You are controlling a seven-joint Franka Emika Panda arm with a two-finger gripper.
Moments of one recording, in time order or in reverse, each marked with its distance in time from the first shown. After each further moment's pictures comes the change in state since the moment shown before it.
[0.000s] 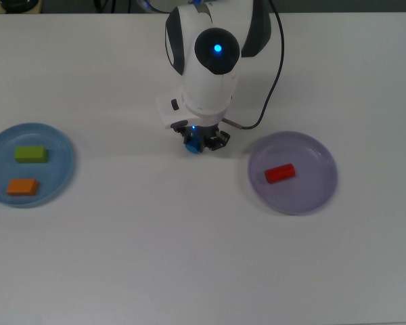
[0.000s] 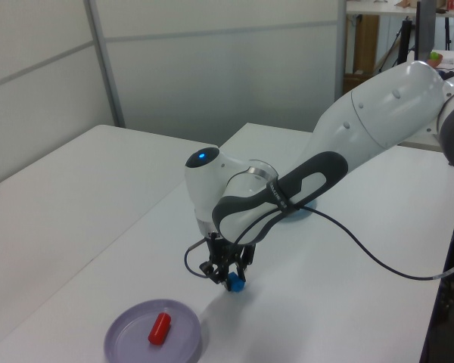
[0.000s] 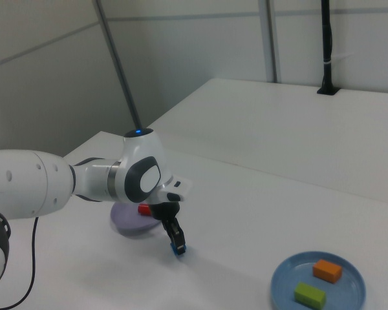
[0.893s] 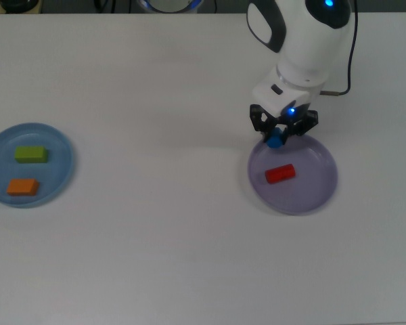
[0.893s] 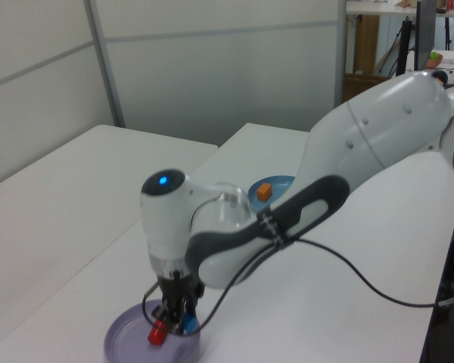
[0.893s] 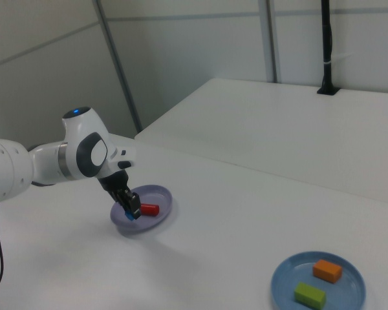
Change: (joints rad) arm 0.231 0.031 0.039 0.116 -0.026 0.036 -0.112
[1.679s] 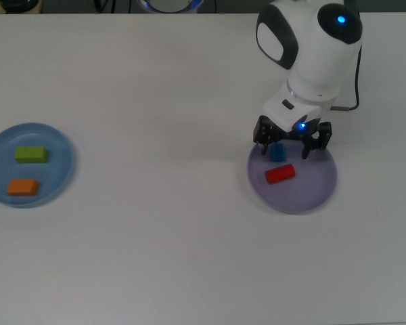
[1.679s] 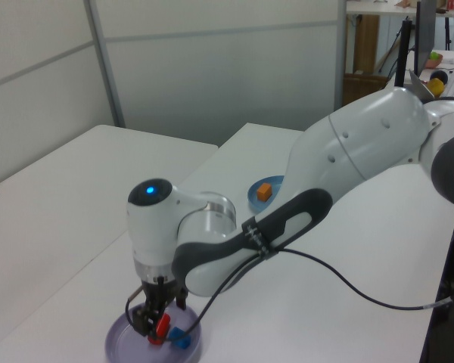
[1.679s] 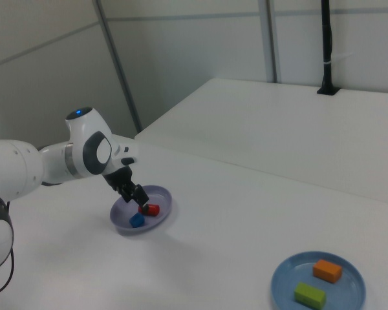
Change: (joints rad) arm 0.012 0.070 -0.007 0.105 -0.041 0.016 0.035
